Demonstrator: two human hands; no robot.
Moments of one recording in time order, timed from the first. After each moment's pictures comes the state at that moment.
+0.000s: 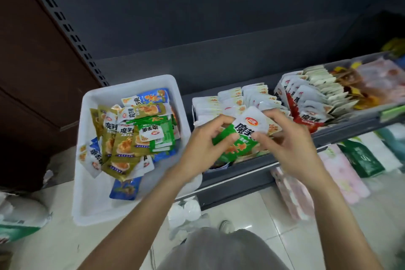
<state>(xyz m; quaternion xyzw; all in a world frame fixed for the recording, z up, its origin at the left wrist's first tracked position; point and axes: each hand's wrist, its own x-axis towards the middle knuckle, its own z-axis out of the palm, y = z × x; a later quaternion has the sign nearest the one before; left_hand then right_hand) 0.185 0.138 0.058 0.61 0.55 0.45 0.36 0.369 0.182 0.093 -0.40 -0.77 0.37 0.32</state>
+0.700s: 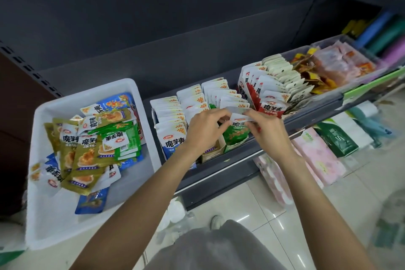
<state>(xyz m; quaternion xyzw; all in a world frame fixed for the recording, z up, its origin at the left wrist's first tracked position) 0.260 0.228 0.006 0.74 0.58 0.31 0.13 0.448 0.252 0.007 -0.44 -0.85 0.09 0.27</state>
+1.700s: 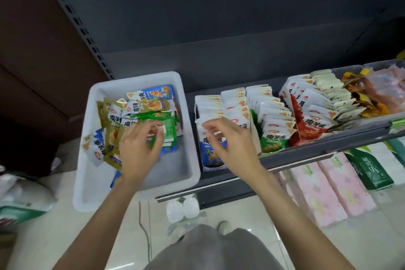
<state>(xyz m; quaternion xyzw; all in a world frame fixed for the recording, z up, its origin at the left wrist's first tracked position) 0.093 0.097 0.002 0.55 0.74 0.38 -0.09 0.302 0.184 0.038 -0.31 -0.85 0.27 0.33</state>
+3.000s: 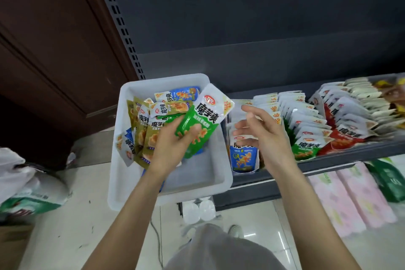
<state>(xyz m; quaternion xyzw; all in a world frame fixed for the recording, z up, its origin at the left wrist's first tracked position) 0.084 0.089 0.052 0.44 0.66 0.52 0.30 0.261 0.176 0.077 -0.42 -0.48 0.68 0.36</state>
